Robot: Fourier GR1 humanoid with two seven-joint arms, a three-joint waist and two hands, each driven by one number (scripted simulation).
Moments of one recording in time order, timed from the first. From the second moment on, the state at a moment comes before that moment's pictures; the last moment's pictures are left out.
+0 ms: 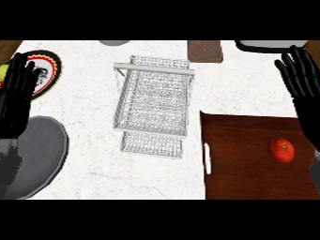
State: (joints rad) left arm -0.26 0.48 -0.06 -1.43 0.43 0.22 -0.10; right arm -0.23 -0.44 0.08 -1.70 -0.31 0.03 -0.21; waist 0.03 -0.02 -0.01
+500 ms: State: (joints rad) left arm -0.15 0.48 -0.16 -1.43 0.40 0.18 0.01; right arm -0.09 -0.54 0.10 -1.61 -0.41 0.28 -0.20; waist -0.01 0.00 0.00
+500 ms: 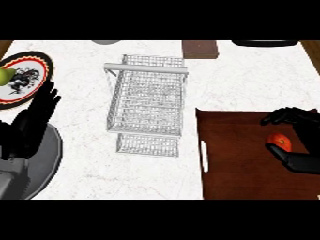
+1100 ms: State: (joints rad) left arm -0.09 0.47 -0.18 -1.50 0.38 0.16 0.10; right arm -0.11 -0.77 -0.03 -1.40 -0.19 0.40 -0.41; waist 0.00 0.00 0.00
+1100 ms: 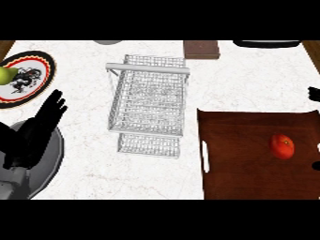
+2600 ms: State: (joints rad) left arm -0.10 0.39 -0.09 -1.54 0.29 0.09 0.18; right arm -0.08 -0.75 0.19 -1.50 0.54 0.47 -0.23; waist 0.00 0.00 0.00
